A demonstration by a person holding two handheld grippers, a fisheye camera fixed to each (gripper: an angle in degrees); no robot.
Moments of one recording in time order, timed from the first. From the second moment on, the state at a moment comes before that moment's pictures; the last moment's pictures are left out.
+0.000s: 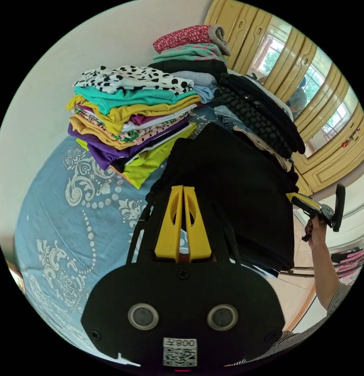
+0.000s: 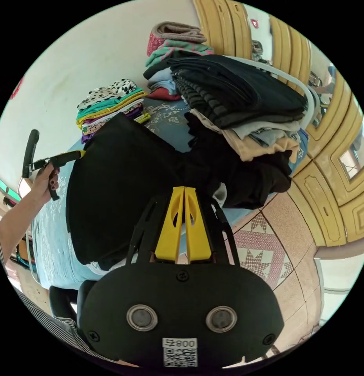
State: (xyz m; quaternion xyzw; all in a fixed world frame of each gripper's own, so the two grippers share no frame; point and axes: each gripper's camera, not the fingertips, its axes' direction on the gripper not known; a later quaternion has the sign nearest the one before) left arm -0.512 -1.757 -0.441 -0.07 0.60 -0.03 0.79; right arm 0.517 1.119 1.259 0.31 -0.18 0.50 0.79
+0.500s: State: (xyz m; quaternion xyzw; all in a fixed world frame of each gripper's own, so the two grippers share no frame) left arm -0.519 -1.780 -0.512 -0.01 0.63 -0.02 0.78; right arm 0.537 1.106 1.191 0.31 -0.13 0.51 0.79
